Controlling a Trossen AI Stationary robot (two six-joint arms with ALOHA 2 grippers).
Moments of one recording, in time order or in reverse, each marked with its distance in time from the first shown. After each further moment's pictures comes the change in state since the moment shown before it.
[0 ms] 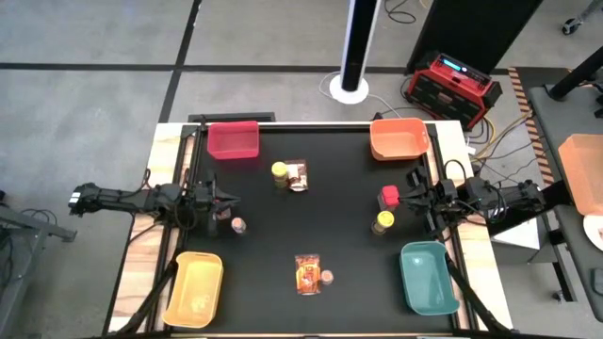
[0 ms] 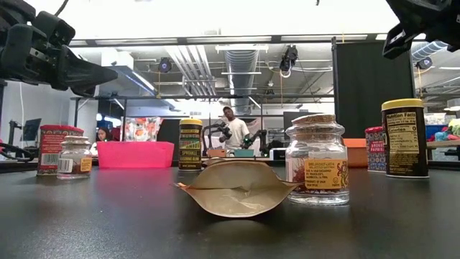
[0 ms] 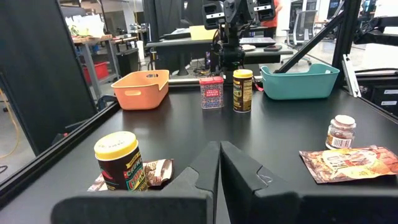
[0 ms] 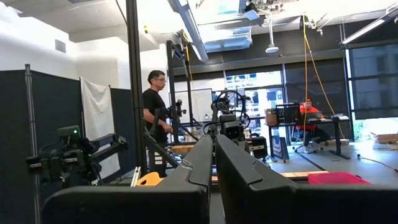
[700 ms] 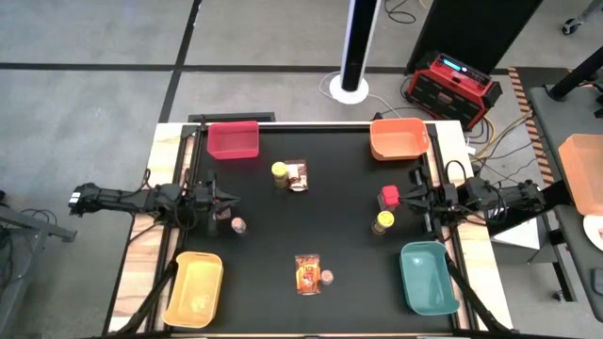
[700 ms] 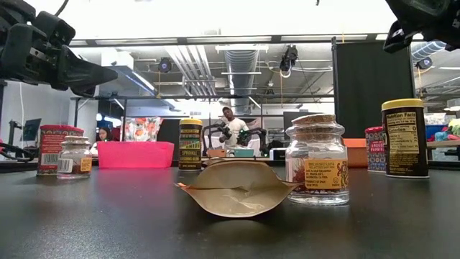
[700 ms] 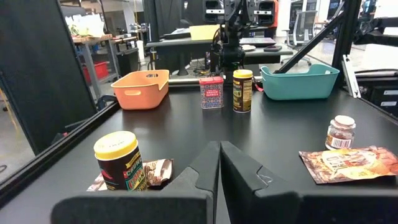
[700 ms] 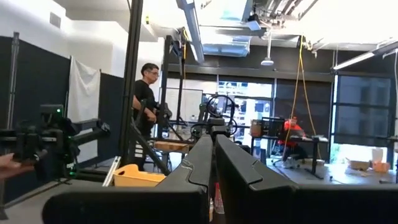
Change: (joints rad) left arm 0.000 0.000 0.000 0.000 0.000 -0.008; right arm 0.000 0.000 0.000 0.000 0.000 -0.170
